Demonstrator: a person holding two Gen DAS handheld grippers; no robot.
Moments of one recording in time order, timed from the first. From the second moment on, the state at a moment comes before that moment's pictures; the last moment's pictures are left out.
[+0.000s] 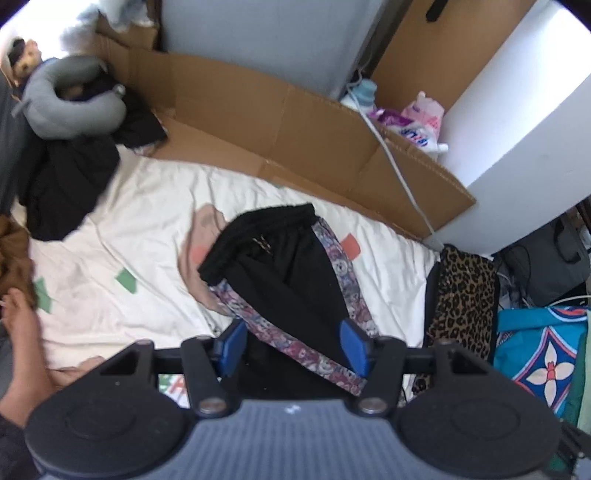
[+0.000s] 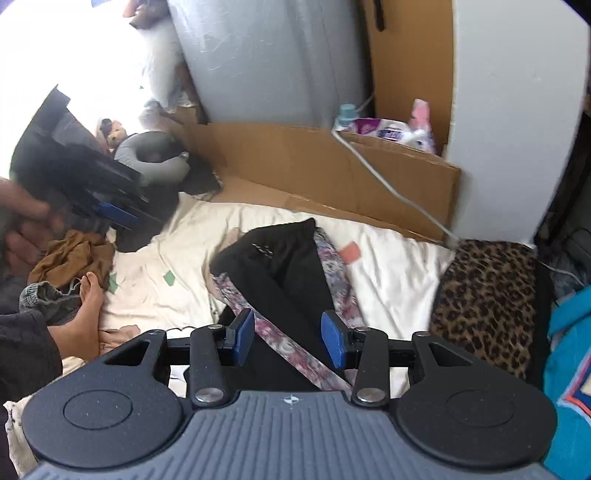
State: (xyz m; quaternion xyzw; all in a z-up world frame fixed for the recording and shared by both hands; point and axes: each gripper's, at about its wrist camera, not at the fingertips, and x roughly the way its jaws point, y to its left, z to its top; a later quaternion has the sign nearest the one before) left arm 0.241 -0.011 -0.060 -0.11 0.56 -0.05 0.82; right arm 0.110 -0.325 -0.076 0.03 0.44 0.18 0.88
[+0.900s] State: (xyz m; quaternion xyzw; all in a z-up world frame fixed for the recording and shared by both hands) left arm 0.296 0.037 -0.265 -0.21 0.56 -0.05 0.80; right arm 0.176 -0.262 -0.263 -0.04 0.47 0.27 0.84
